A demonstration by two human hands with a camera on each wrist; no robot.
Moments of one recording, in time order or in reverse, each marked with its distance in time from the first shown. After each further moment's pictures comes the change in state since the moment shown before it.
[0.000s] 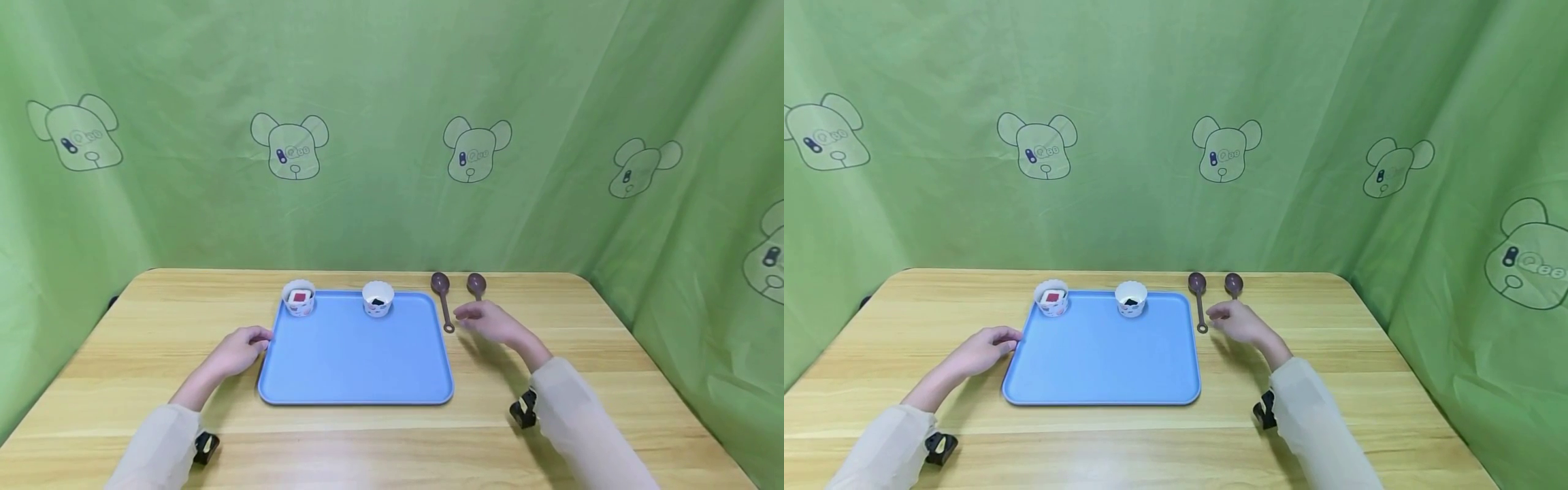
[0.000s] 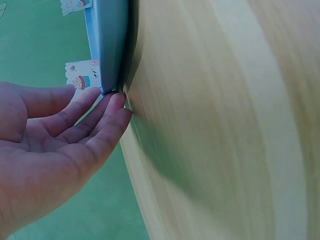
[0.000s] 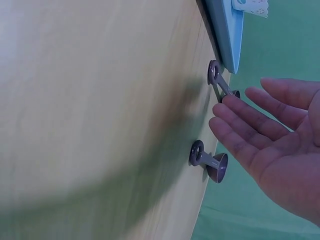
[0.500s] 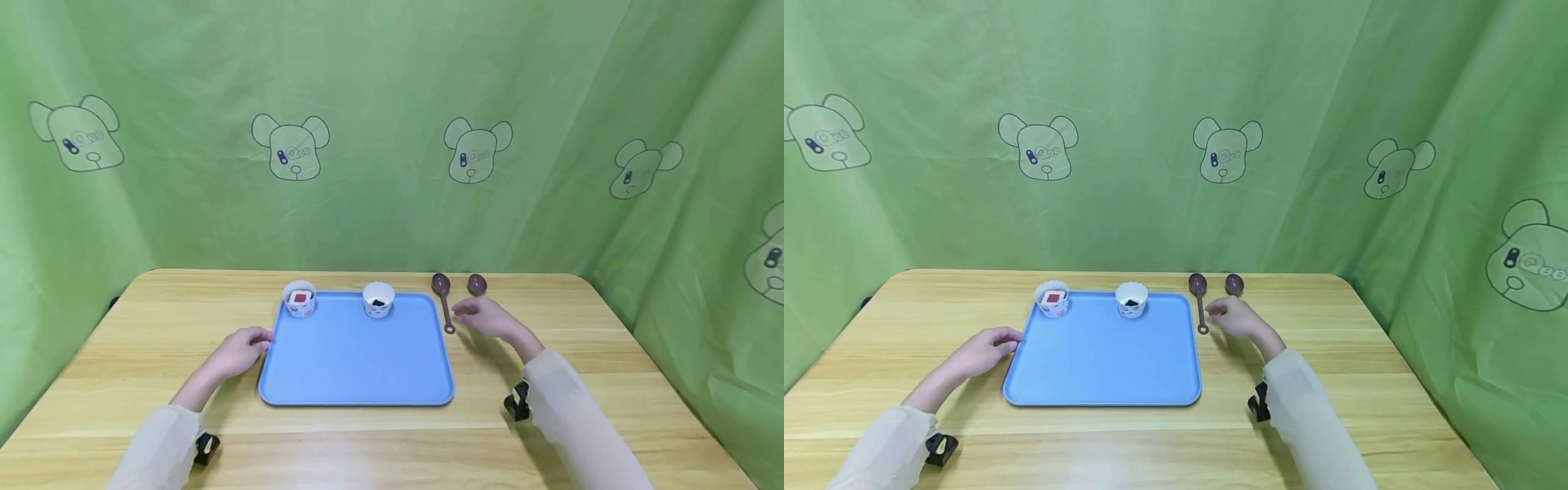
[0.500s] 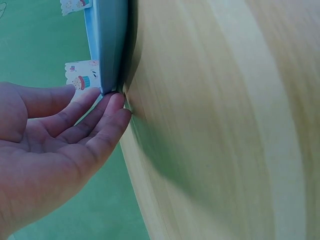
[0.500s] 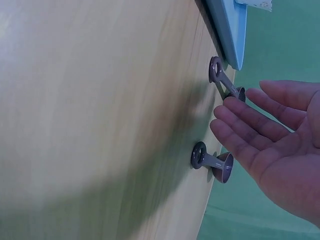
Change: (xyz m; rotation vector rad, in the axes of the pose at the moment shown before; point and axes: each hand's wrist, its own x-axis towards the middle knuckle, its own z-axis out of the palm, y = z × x) left_hand 0.001 -0.002 0.001 0.000 -0.003 -0.020; right_hand 0.012 0.000 0.000 0.009 0.004 -0.004
